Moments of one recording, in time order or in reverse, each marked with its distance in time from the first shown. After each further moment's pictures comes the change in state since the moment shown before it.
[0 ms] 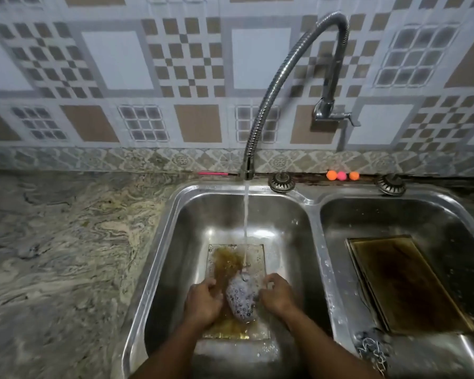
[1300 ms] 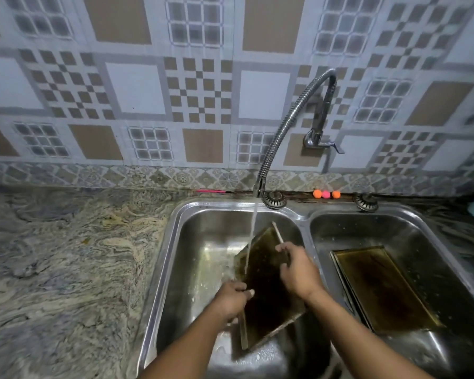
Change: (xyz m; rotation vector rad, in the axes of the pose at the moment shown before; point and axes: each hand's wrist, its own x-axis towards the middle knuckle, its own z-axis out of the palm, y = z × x) left_hand -0.015 0.068 -0.011 -0.292 -0.394 -0.063; right_hand -0.060 -0.083 -0.077 -0.200 0.302 -0.288
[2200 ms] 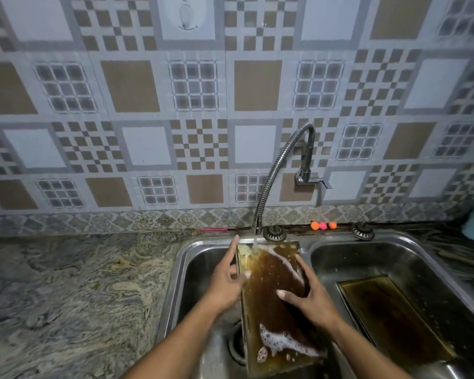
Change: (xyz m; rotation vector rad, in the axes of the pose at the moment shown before) left_hand -0.042 0.095 -0.061 -0.102 0.040 0.548; right_hand -0.006 0.011 -0.029 0.460 -0.051 -0.130
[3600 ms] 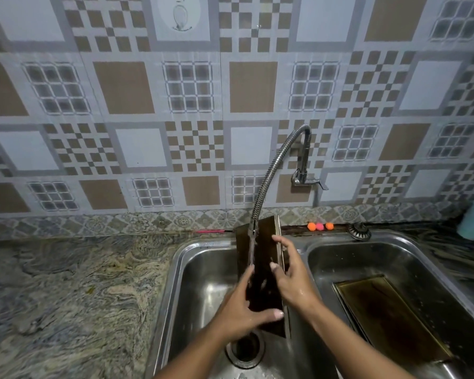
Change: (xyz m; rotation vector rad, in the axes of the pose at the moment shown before) left_hand -0.017 -0.031 0.027 0.193 -0.163 0.106; right_hand 0.025 -0.047 0.028 -0.040 0.128 -0.311
